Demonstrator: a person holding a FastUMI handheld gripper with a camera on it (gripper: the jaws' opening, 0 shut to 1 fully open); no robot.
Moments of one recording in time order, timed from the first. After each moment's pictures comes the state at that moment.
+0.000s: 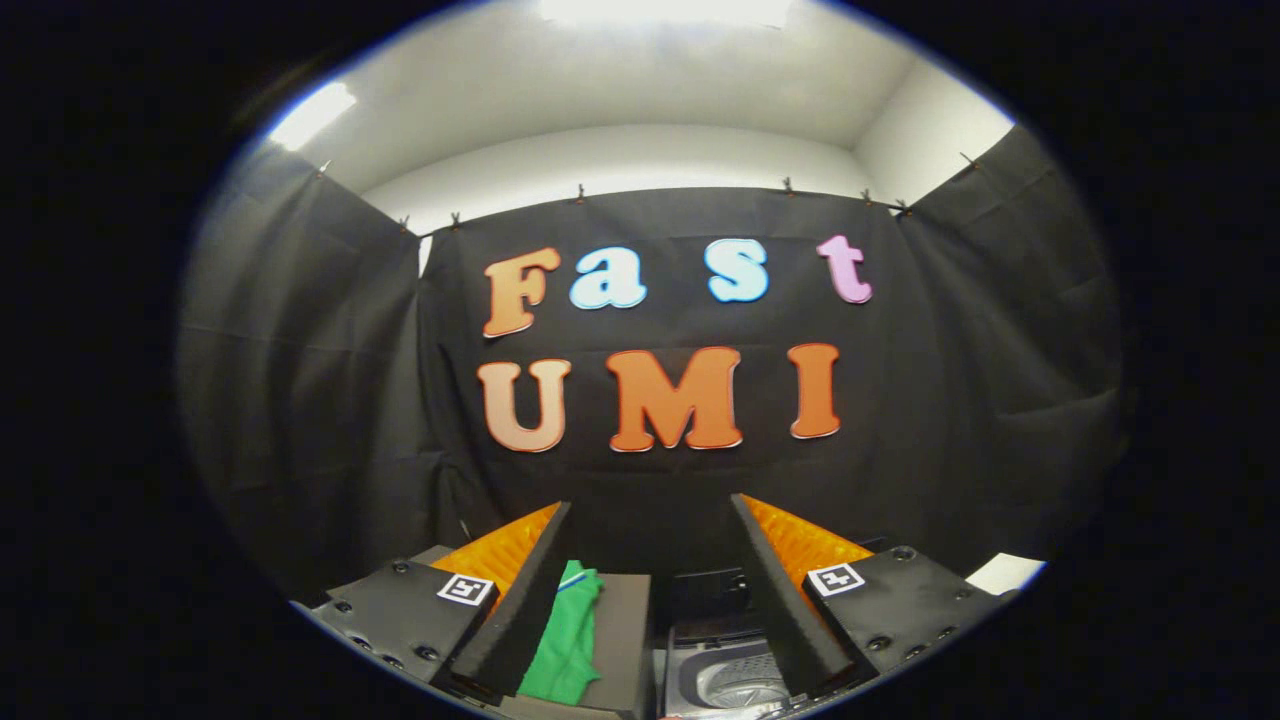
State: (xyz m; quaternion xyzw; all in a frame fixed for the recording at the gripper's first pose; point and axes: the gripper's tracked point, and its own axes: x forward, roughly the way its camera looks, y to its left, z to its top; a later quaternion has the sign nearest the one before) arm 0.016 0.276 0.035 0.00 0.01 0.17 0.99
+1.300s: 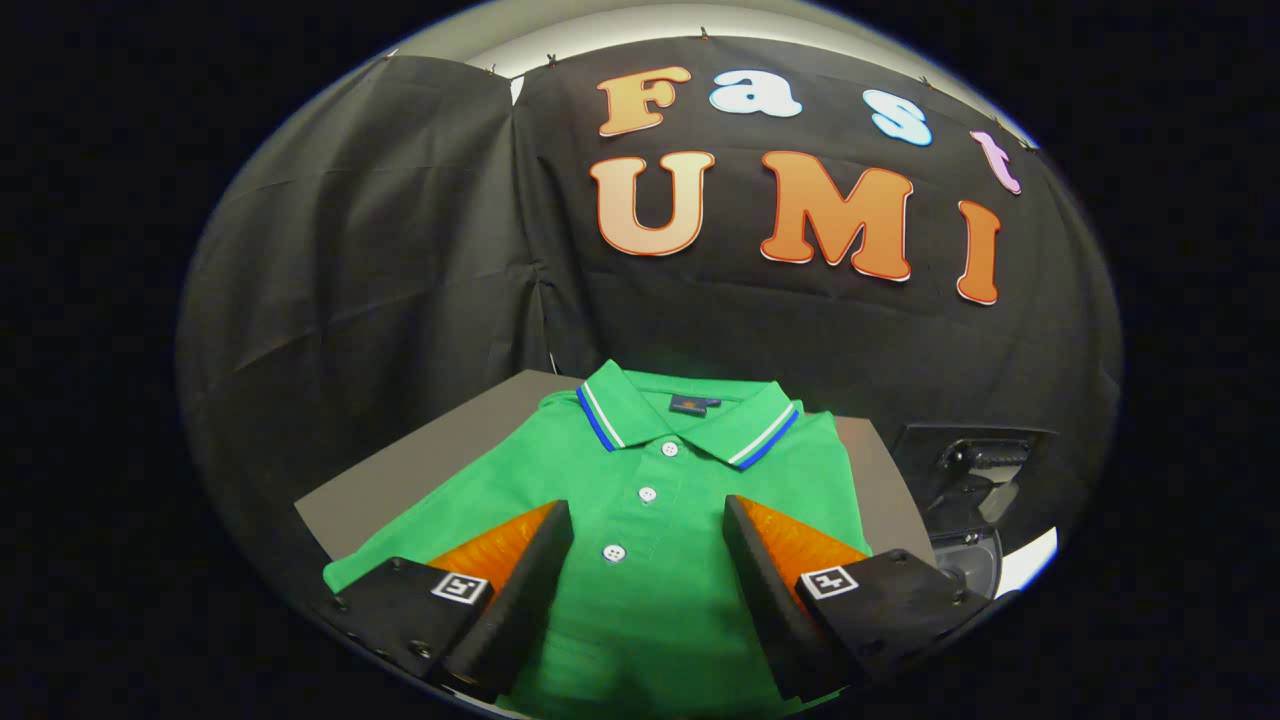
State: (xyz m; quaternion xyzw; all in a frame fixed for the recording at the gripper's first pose) arm 0.041 0.441 -0.206 -0.07 0.24 0.27 0.93
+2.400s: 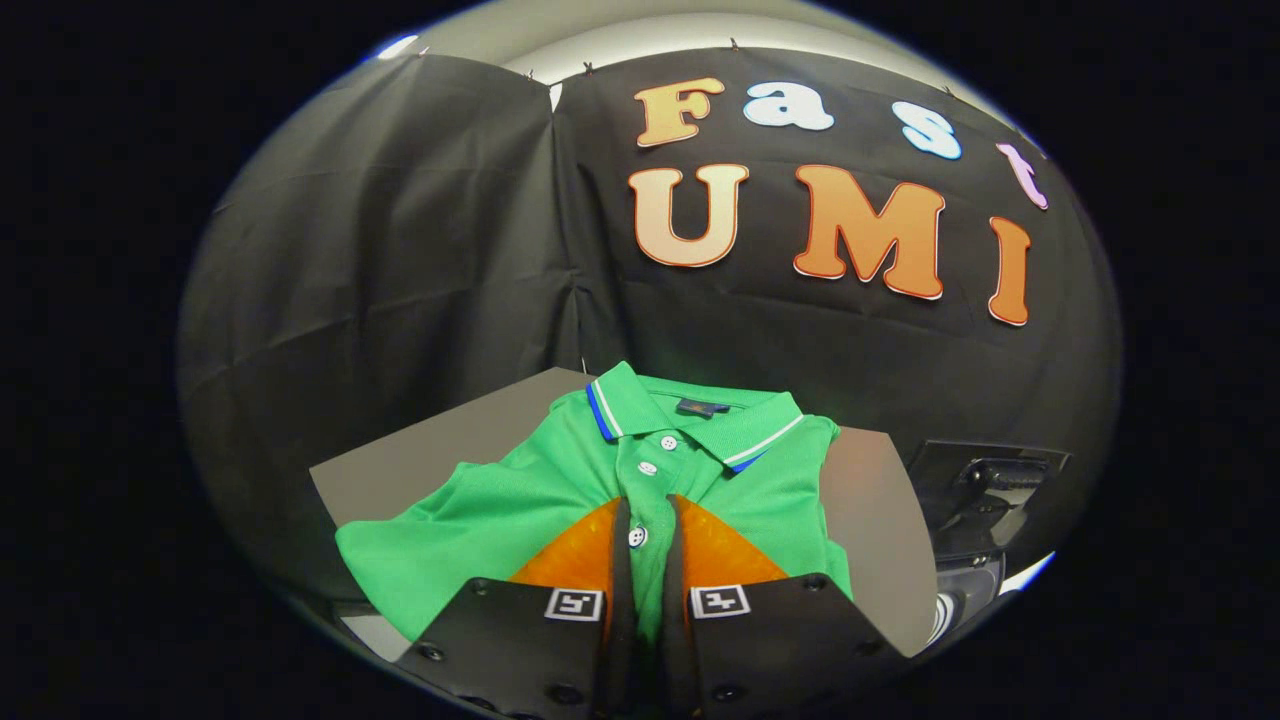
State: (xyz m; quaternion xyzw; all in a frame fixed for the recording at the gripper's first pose) arm 0.042 0.431 -0.197 -0.07 0.20 0.33 0.92
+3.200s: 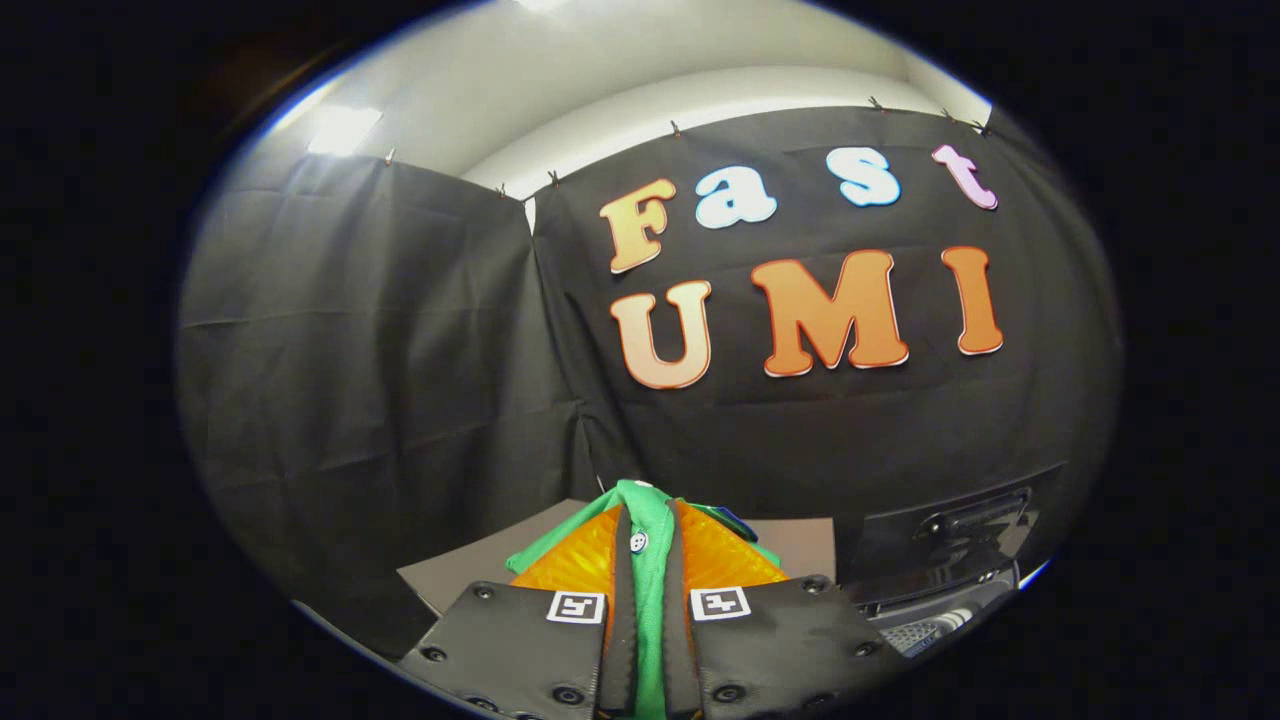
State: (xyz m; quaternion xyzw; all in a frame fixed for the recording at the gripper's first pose) arm 0.041 0.333 -0.055 0.05 0.06 0.34 0.94
